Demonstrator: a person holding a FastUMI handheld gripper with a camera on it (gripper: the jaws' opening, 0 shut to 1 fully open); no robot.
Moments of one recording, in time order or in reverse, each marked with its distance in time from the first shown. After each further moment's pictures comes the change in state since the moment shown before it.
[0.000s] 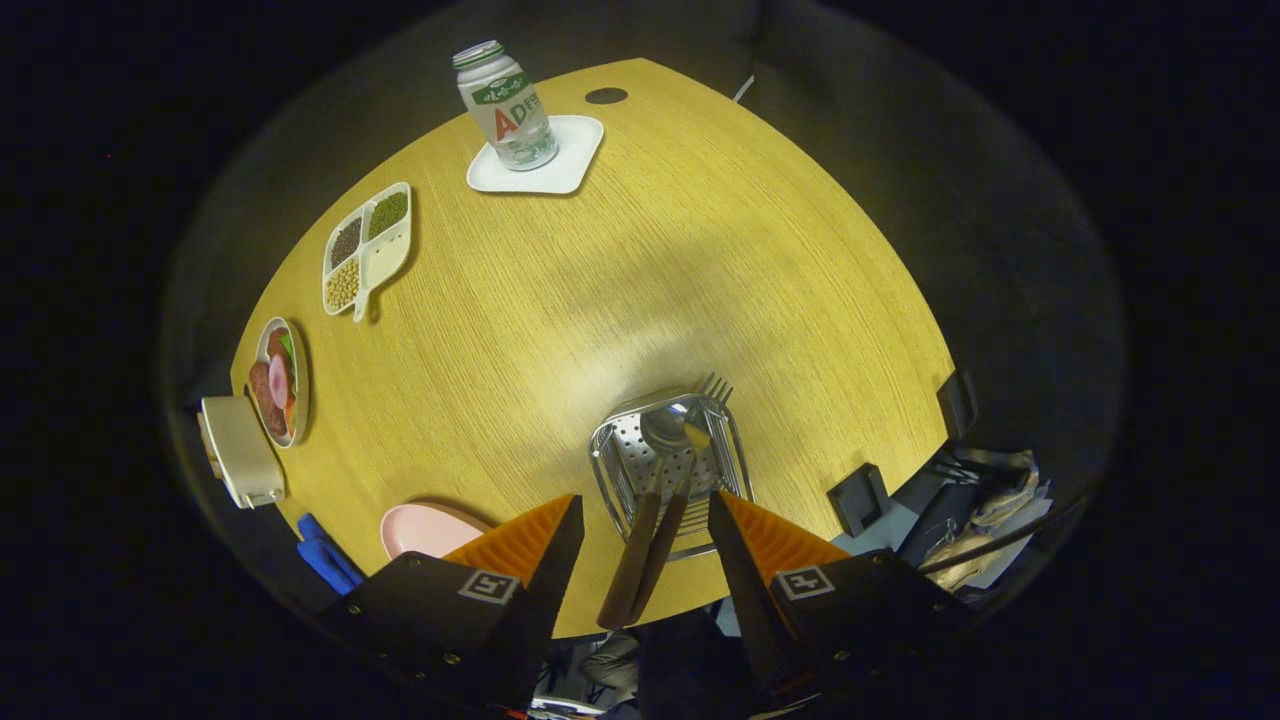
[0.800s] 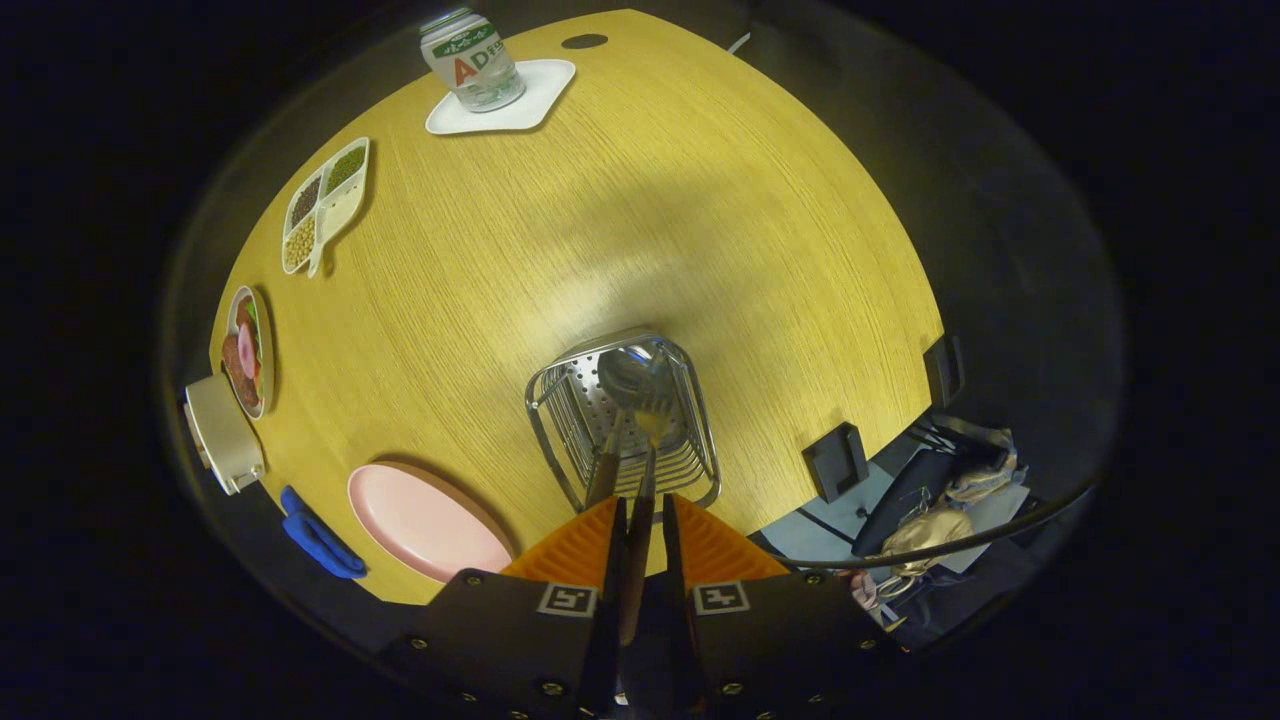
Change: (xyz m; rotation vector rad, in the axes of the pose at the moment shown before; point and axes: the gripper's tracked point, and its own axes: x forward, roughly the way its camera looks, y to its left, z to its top) arm 0.001 -0.024 -0.027 0.013 0.227 -0.044
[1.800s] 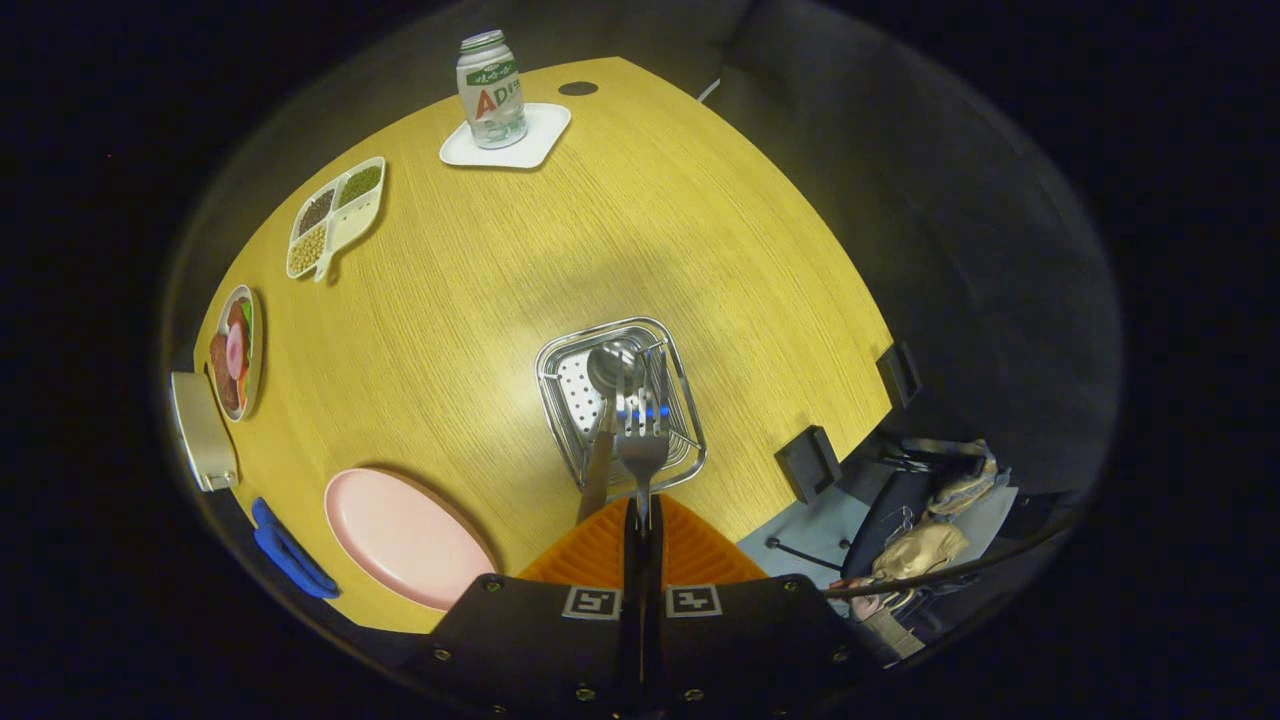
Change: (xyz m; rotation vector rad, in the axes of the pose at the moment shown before) arm -0.003 0.001 -0.020 0.016 -0.163 -0.094
